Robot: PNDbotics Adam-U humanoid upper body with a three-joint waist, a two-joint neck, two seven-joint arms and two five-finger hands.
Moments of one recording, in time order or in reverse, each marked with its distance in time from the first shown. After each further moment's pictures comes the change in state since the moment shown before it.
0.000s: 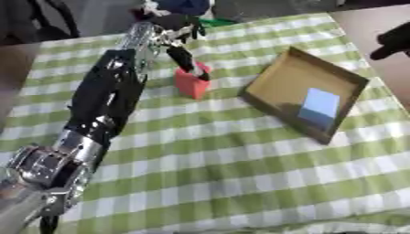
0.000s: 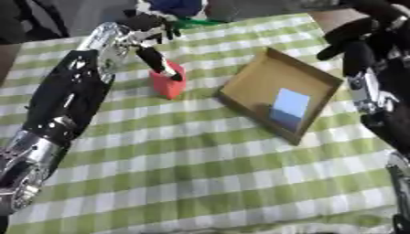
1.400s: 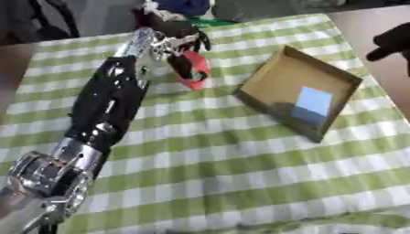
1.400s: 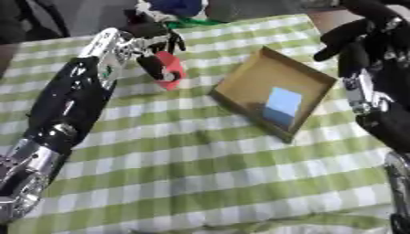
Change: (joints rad) left arm 0.017 -0.009 -0.026 -0.094 0.095 -0.107 -0.060; right arm 0.005 0.000 0.000 0.000 0.008 0.003 0.001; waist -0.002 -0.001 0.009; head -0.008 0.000
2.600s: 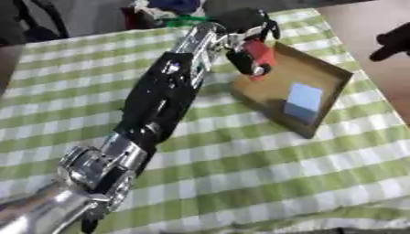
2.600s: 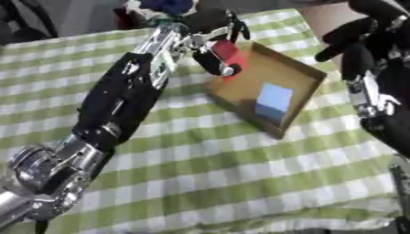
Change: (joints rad) left arm -0.073 -0.189 -0.048 0.033 -0.071 -0.050 0.193; right arm -0.023 0.000 0.021 0.000 -0.005 -0.002 0.018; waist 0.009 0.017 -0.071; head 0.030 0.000
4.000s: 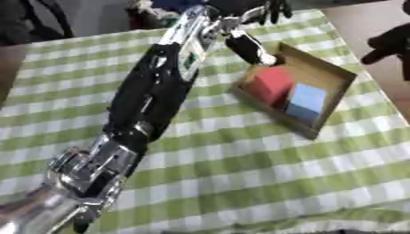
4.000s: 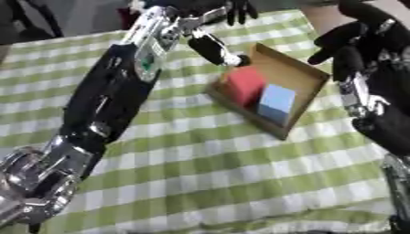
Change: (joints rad) left arm 0.074 0.116 -0.035 -0.296 0.258 -0.005 -0.020; right arm 0.021 0.001 -0.001 0.000 0.011 0.011 -0.010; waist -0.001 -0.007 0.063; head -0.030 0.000
